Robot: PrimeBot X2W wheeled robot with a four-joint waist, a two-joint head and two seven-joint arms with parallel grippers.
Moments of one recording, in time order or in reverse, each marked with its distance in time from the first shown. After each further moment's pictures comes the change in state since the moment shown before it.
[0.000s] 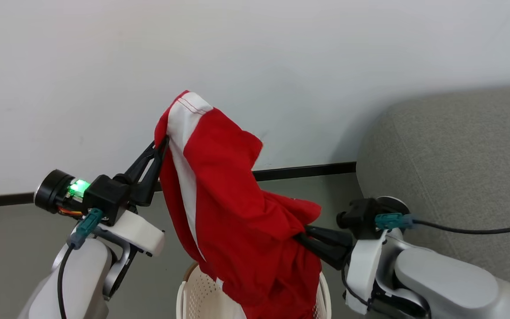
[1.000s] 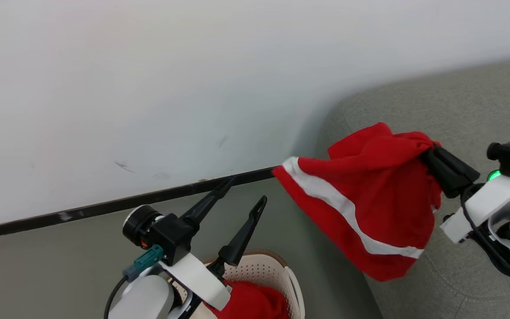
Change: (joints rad) left arm 0.083 -0.098 -0.169 -0.056 -0.171 -0.109 -0.010; right arm 0.195 -0.142 -0.601 0.011 -0.002 0.000 -0.018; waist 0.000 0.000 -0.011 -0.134
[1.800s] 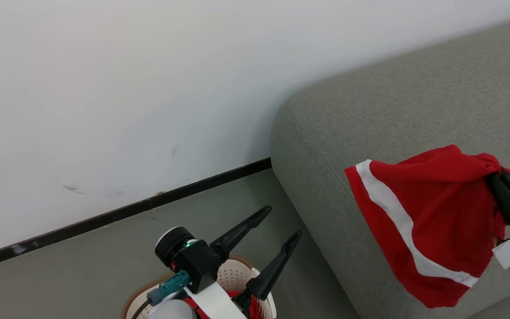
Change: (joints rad) left arm 0.046 -0.007 -0.135 -0.069 -0.048 -0.007 -0.001; right arm 0.305 -0.027 -0.375 -0.070 -0.095 0.000 0.000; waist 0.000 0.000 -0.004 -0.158
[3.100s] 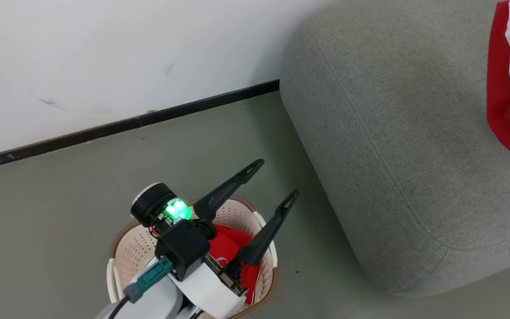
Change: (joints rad) left arm -0.078 0.070 0.049 -0.195 0.095 0.053 0.020; right arm -0.600 0.011 -0.239 0.390 -0.018 0.000 0.222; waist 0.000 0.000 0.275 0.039
